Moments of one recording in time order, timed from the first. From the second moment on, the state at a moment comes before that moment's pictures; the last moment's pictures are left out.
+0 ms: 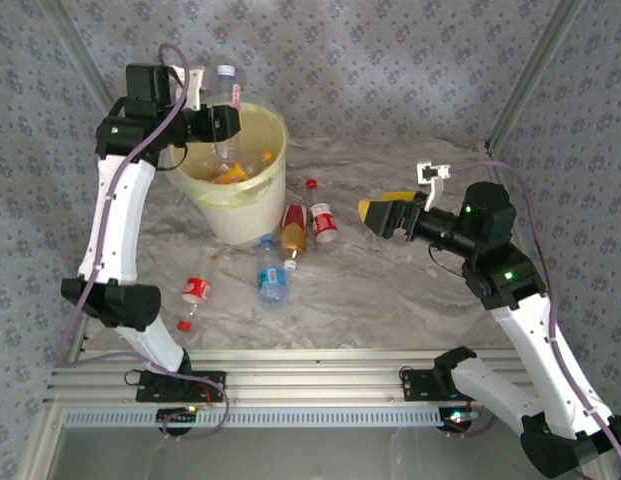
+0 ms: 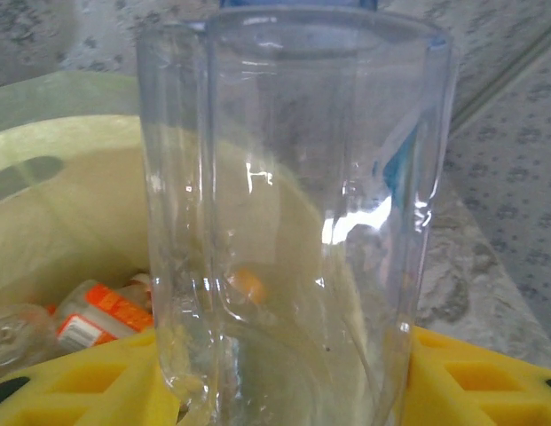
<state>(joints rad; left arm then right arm) -0.17 1.72 2.18 -1.03 0.39 -0.18 0.39 0.88 1.16 -0.44 -0.55 0.54</state>
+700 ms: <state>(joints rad) -0.17 1.92 2.25 -1.21 0.16 -0.09 0.39 0.88 1.19 -0.46 -0.55 0.53</state>
